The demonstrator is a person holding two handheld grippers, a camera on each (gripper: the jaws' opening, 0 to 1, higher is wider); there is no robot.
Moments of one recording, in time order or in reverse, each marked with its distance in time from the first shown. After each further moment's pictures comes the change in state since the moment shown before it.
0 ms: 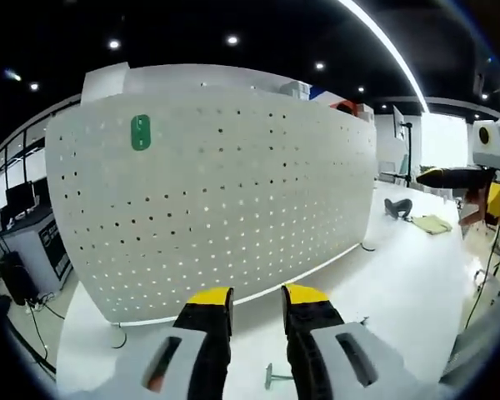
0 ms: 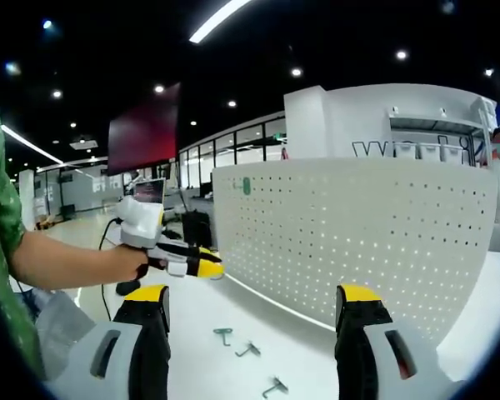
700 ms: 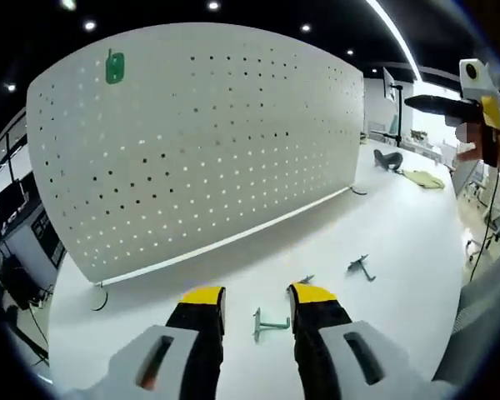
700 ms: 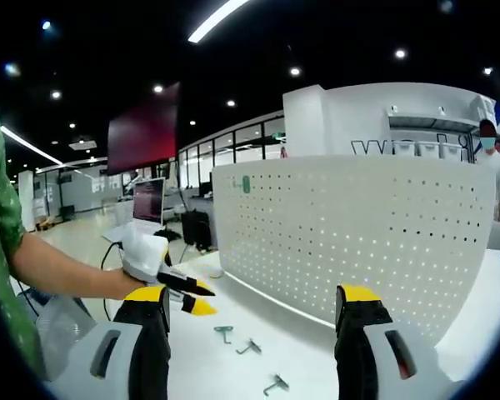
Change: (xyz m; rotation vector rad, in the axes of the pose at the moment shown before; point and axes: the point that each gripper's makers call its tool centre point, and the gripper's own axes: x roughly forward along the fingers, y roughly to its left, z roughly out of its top) left arm 0.001 -0.016 -0.093 0.052 0.223 -0.065; right arm -0.003 0.000 -0.003 0.005 0.003 -0.004
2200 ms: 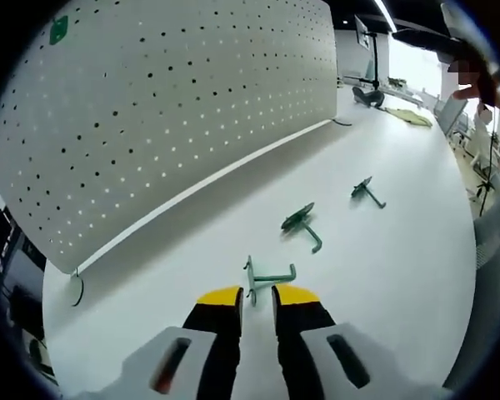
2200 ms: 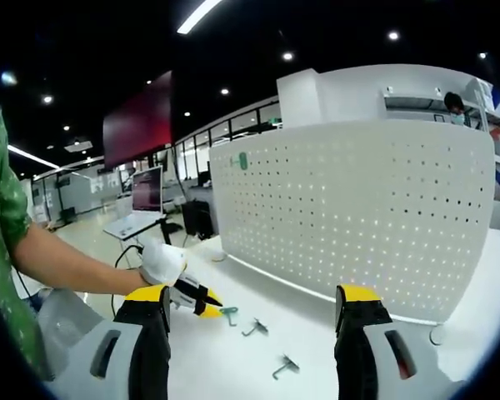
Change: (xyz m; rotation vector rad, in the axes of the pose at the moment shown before) left arm 0.033 -0.003 -0.062 0.163 0.209 -0.063; right arm 0.002 0.002 -0.038 0.056 0.070 0.003
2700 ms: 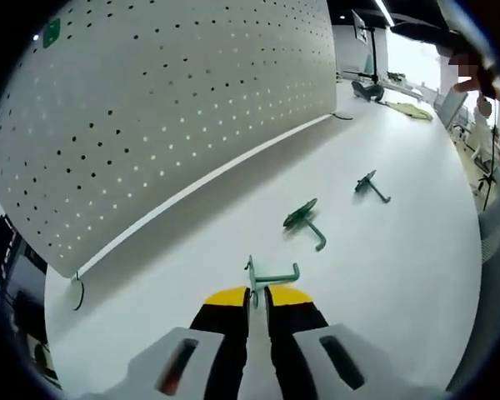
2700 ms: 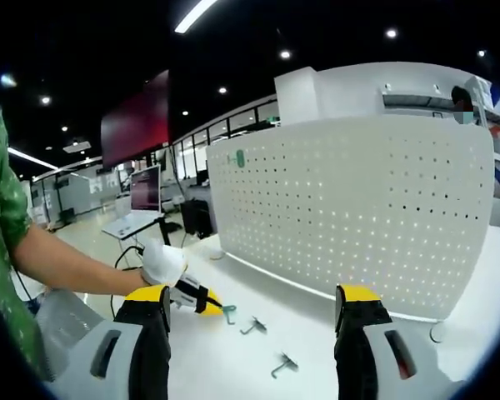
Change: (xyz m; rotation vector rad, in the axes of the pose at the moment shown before) left arm 0.006 0.001 -0.001 0.026 0.010 0.009; right arm 0.001 -0.004 -0.004 0.011 0.007 -0.003
